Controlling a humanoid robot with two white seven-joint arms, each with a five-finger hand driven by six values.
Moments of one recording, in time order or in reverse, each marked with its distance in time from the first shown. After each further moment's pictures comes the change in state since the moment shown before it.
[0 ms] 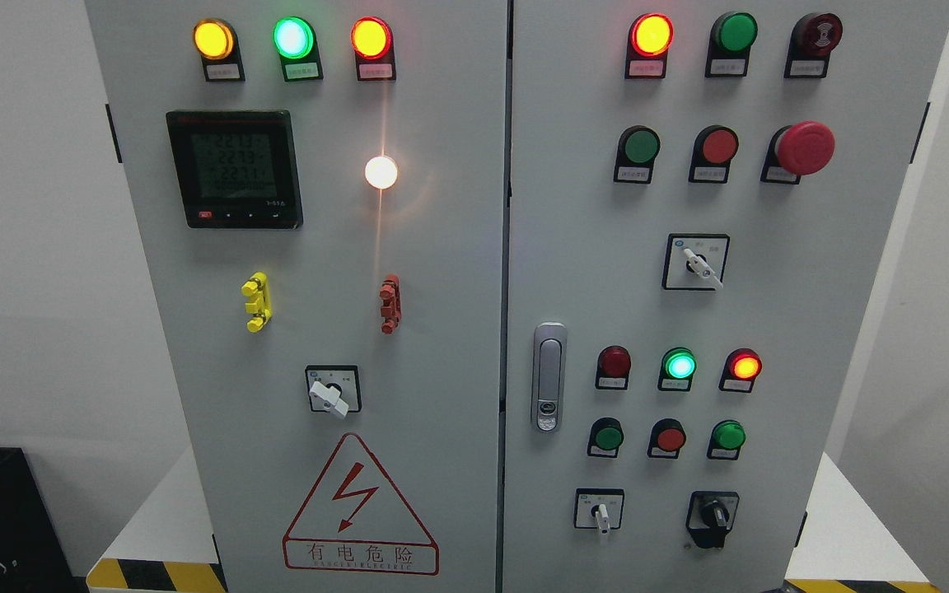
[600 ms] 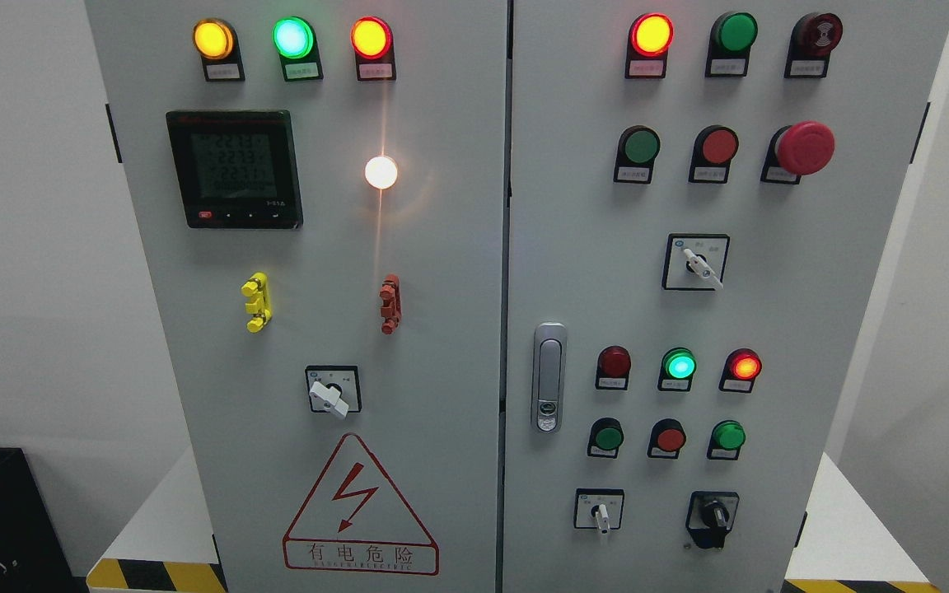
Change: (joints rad) left arm 0.000 0.000 0.000 0.000 0.000 0.000 -0.001; right arm 0.100 0.003 0.049 -0.033 -0.362 -0.098 0.035
